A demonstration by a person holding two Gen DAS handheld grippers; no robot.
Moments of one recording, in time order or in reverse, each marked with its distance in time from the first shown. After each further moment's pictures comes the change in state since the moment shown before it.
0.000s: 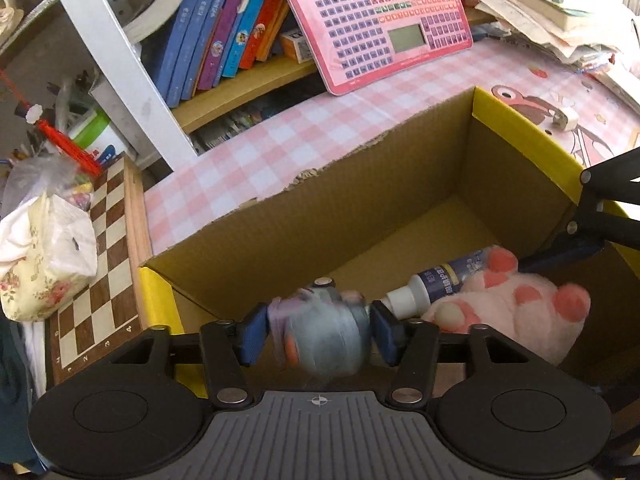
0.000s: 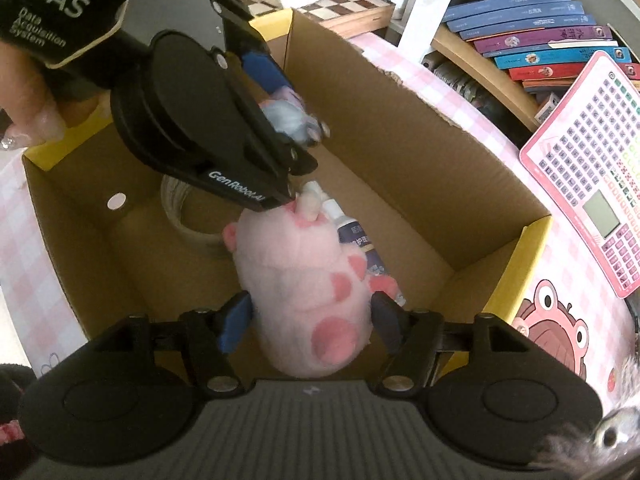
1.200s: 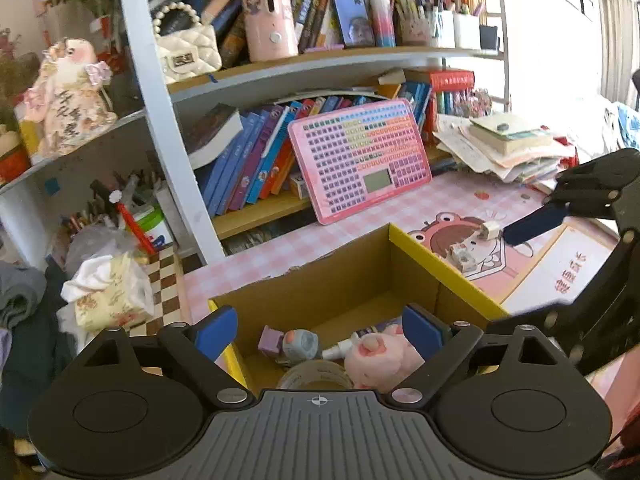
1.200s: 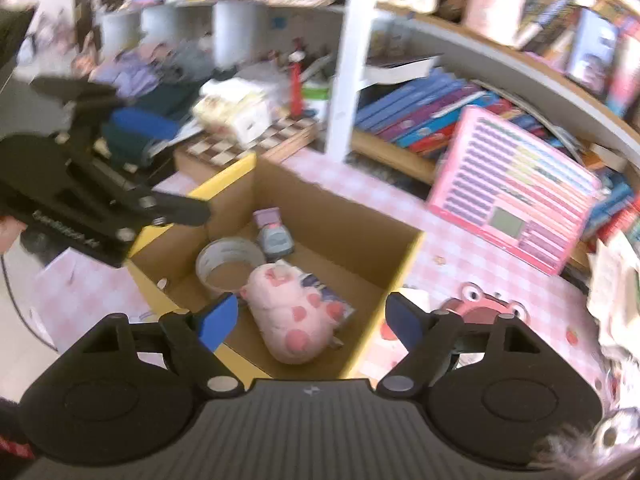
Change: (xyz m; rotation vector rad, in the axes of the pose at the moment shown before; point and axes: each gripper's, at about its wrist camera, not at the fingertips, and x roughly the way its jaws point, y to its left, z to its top) left arm -0.166 -0.022 -0.075 -0.002 -0.427 0.030; right arm -0.149 0.017 -0.076 0.220 -0.355 -0.130
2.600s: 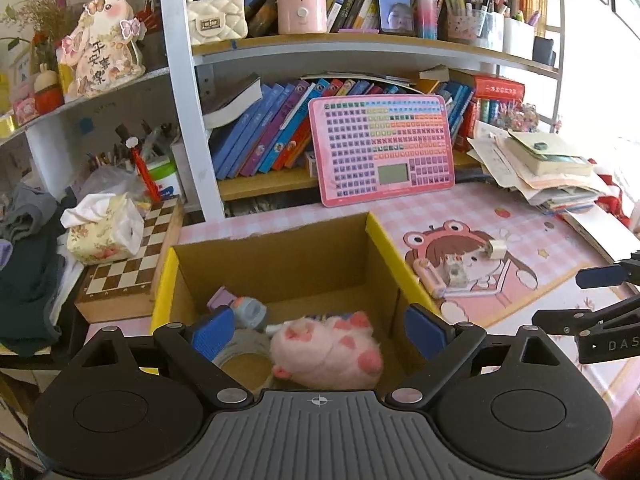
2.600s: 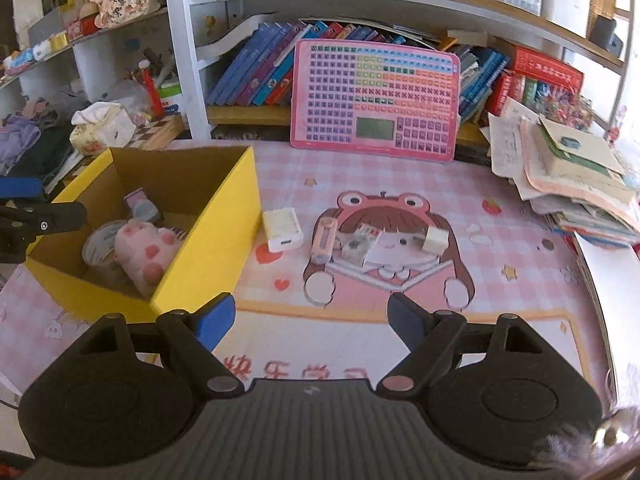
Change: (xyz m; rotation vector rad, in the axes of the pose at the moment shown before) left arm 0.028 -0.092 0.005 -0.197 0.049 0.139; right arm -0.022 -0.110 -0.098 0.324 0.016 -0.156
